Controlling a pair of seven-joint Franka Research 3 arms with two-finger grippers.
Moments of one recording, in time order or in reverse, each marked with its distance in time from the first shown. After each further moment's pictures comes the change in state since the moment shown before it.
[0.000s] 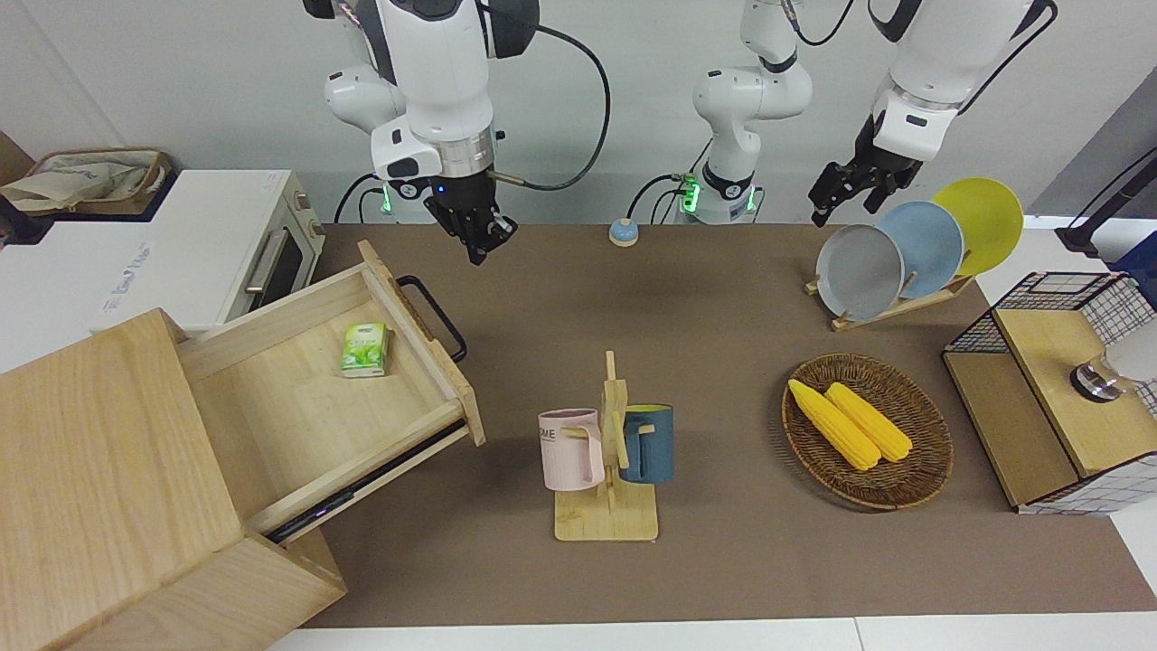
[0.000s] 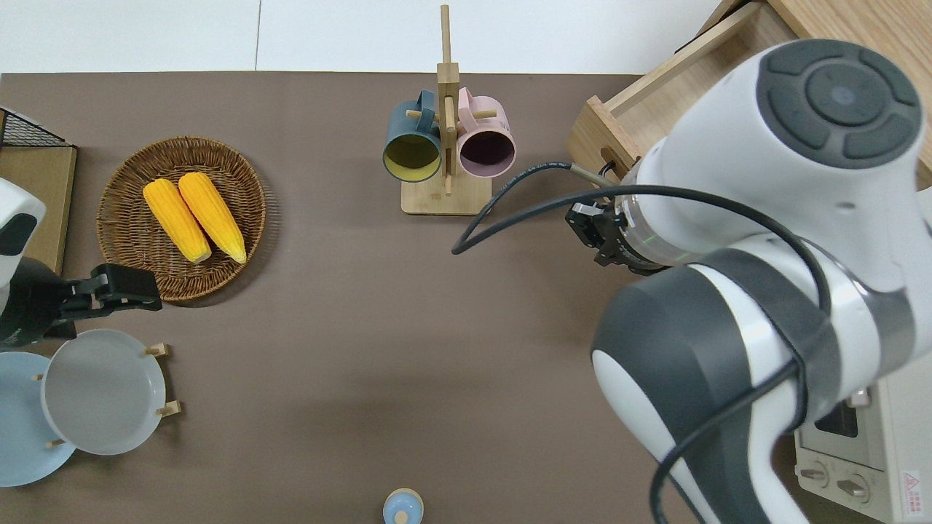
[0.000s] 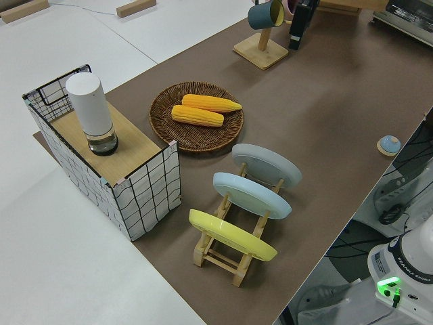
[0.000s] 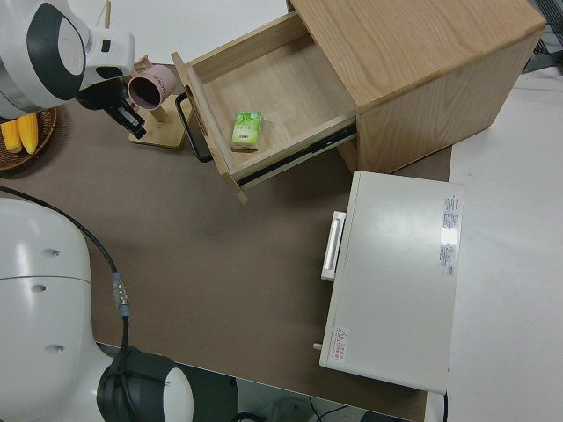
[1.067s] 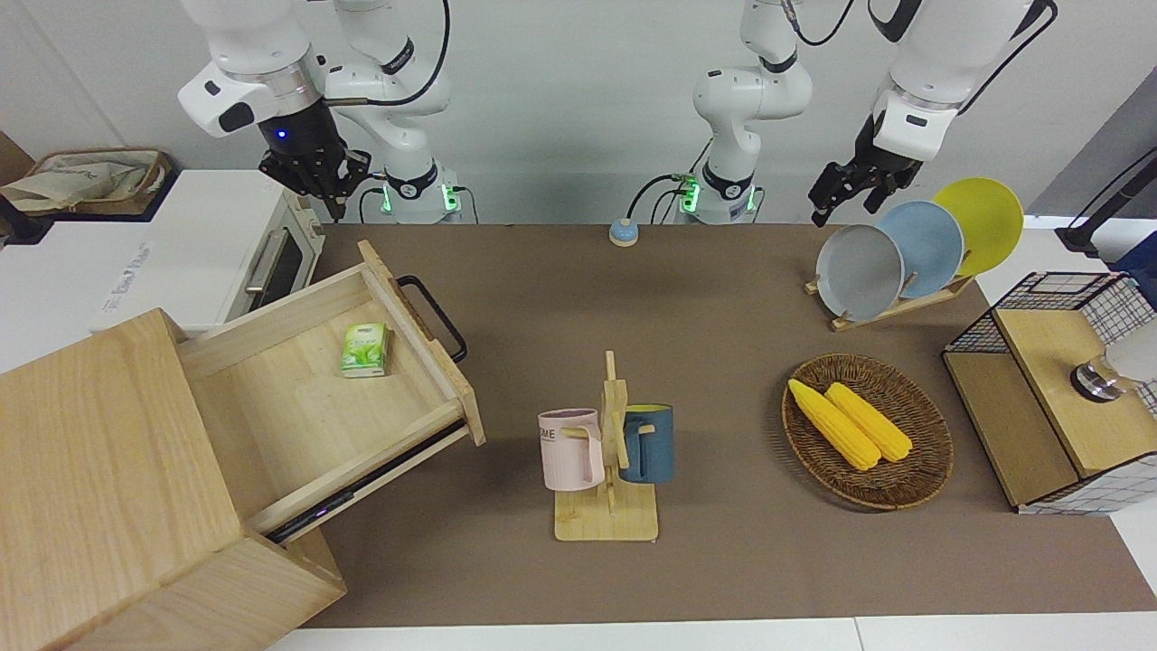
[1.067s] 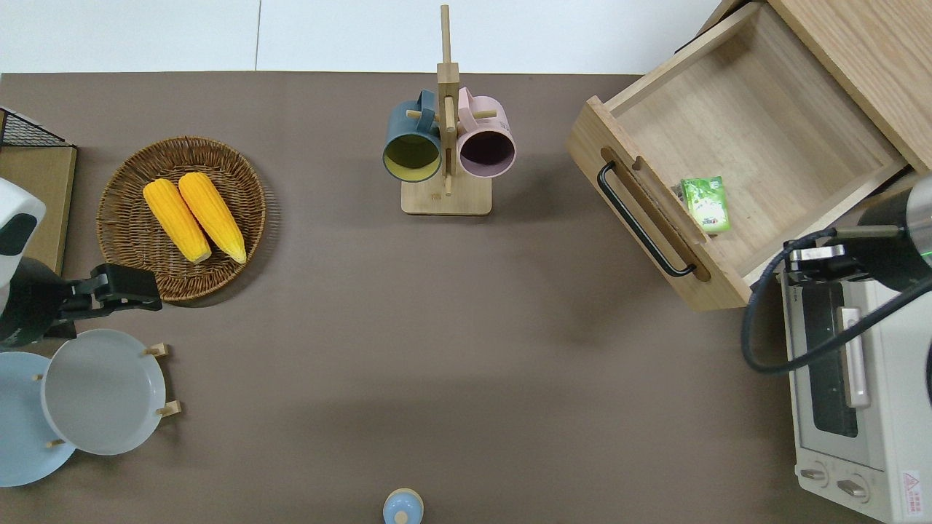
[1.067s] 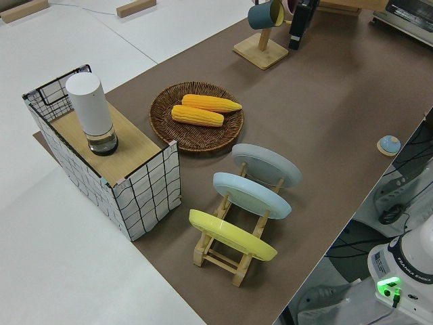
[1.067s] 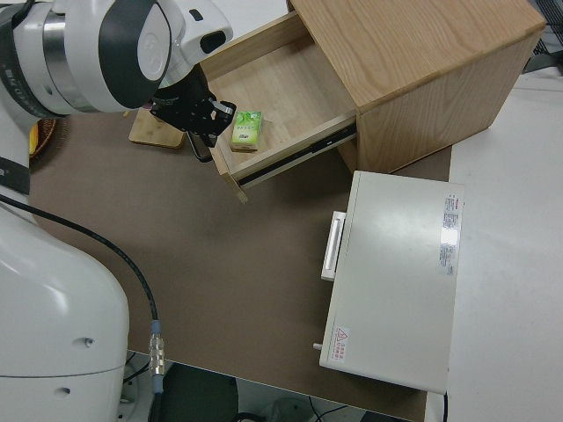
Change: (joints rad) left arm 0.000 0.000 0.000 0.000 0.000 0.000 0.000; right arm -0.252 -0.205 -0.010 -0.094 -0.001 -0.134 -0.773
